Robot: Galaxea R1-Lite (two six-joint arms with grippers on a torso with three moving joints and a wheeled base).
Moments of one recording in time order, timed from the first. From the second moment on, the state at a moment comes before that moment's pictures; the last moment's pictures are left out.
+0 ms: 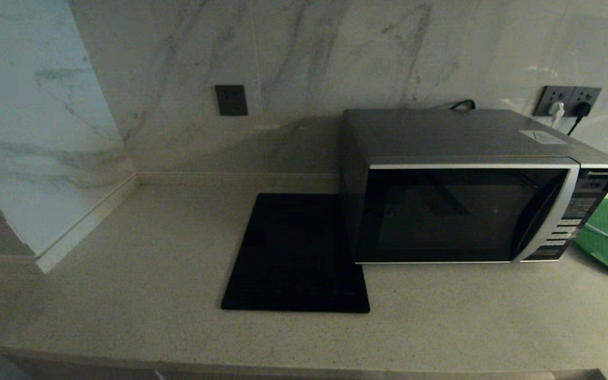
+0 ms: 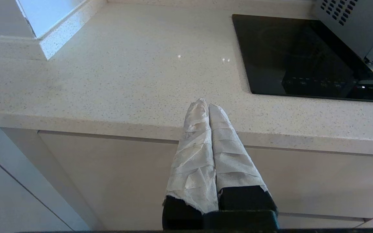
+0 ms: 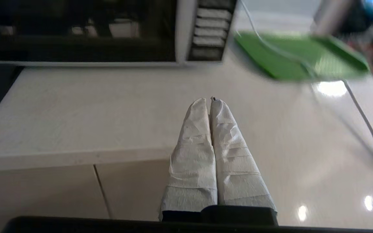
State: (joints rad) left arm 0.00 0.00 0.00 -0.01 0.02 -0.07; right arm -0.01 0.01 -0.12 0.10 -0.25 -0.07
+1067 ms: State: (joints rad) left arm 0.00 0.00 0.00 -0.01 0.02 -0.07; right arm -0.01 0.00 0.00 0.00 -0.03 0.10
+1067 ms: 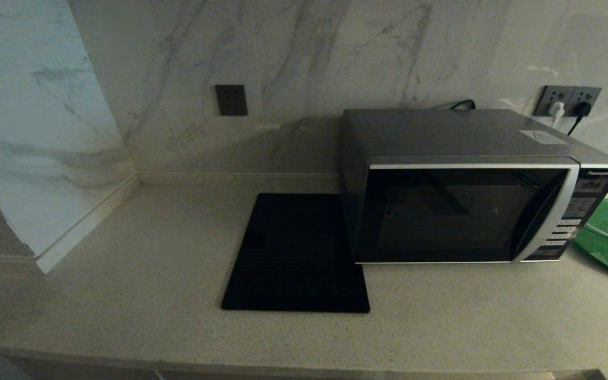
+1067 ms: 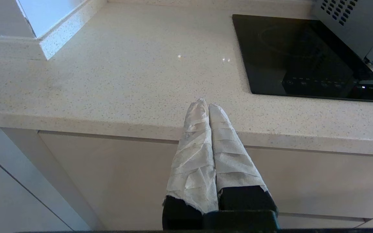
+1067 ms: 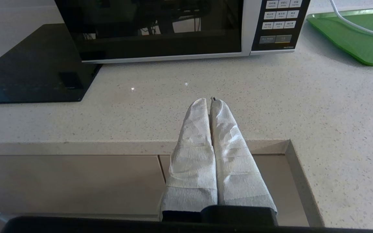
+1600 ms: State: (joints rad) left arm 0.00 0.00 0.00 -0.01 0.02 -0.07; right arm 0.00 0.00 0.00 0.00 -0.03 0.11
